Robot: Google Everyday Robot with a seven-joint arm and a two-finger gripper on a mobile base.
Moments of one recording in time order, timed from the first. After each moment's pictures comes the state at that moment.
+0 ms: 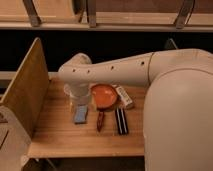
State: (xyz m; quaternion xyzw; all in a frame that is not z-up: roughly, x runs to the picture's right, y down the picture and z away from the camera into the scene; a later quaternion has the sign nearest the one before) arm -0.107 0.102 0.703 -0.26 0.23 0.64 0.68
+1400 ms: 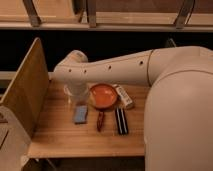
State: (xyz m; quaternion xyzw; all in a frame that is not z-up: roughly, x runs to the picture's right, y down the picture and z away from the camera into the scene) arm -0.113 0.062 0.698 -0.22 0.17 0.59 0.76
